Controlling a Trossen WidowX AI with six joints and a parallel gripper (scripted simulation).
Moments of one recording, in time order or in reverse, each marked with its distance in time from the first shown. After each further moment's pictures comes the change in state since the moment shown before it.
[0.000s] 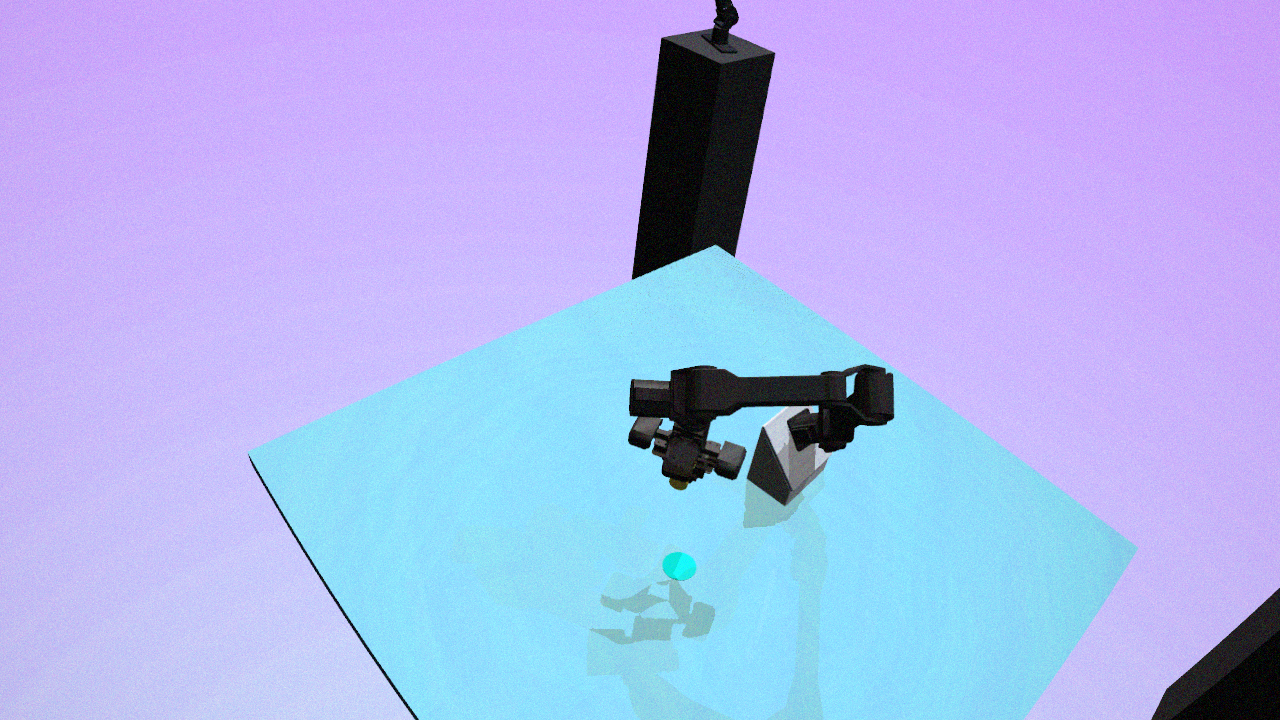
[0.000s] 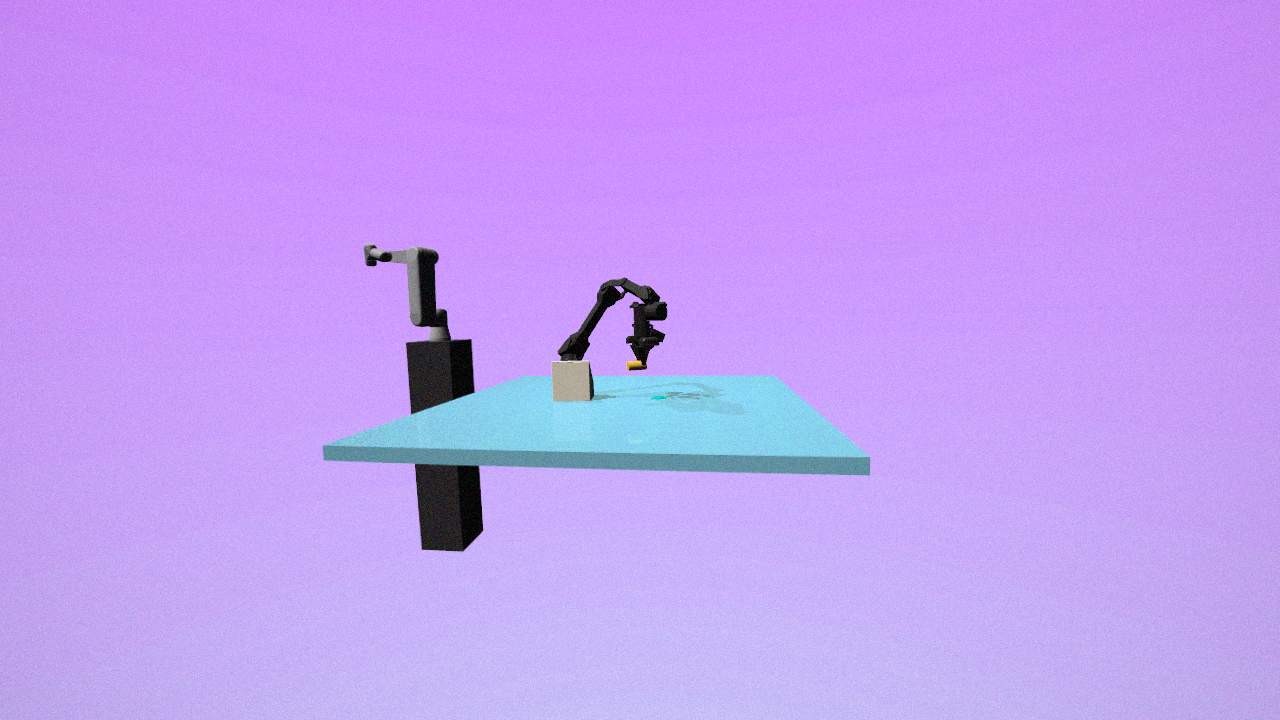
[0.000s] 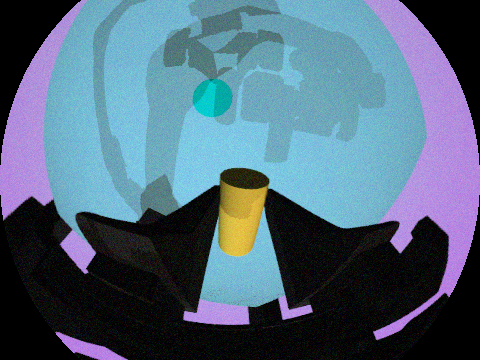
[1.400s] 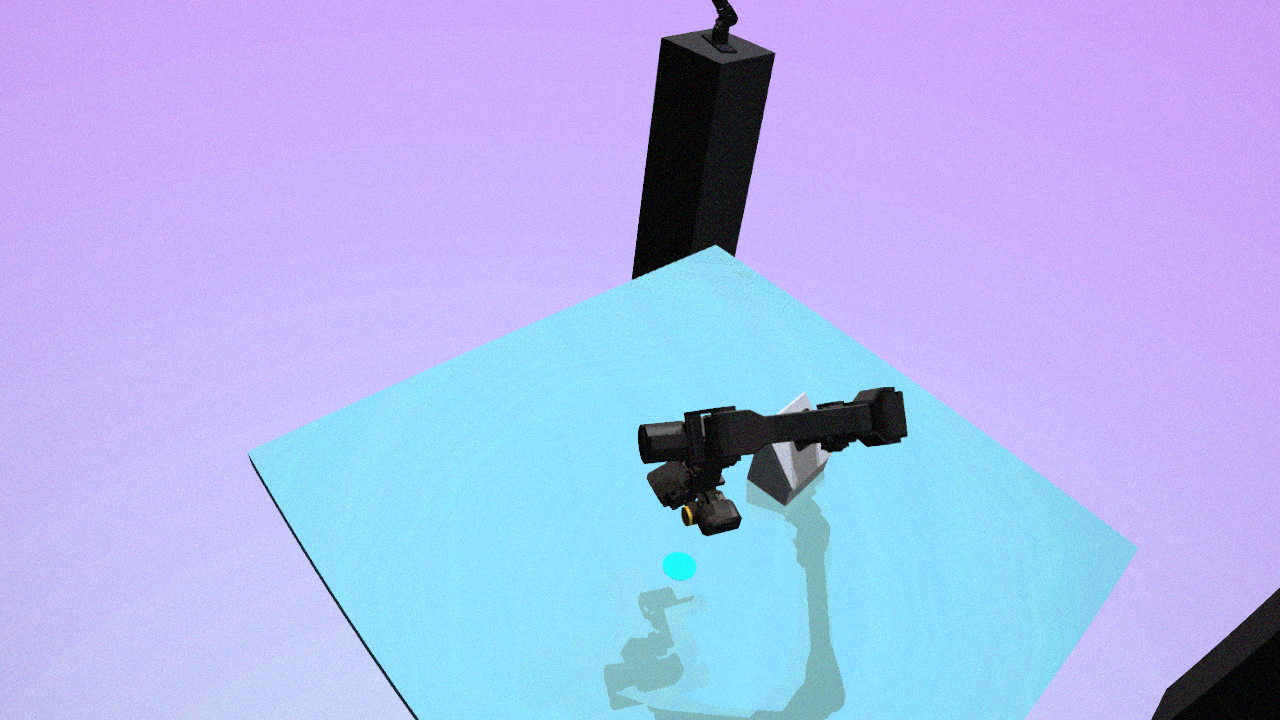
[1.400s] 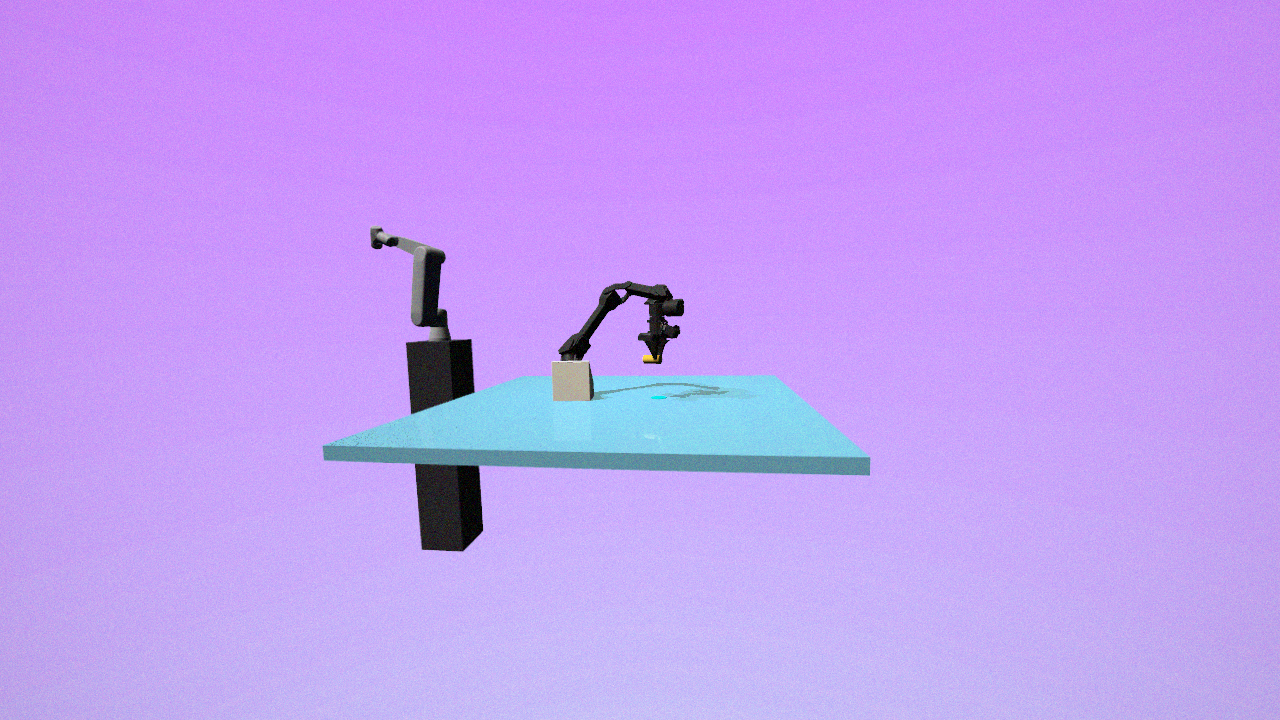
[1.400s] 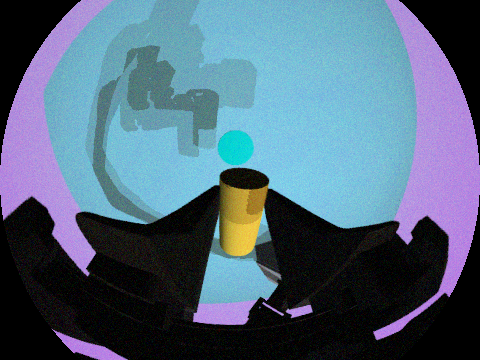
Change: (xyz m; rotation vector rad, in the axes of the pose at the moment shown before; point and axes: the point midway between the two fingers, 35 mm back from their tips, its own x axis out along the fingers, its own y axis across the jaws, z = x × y) arm -0.013 0.045 0.077 0.862 -0.003 0.006
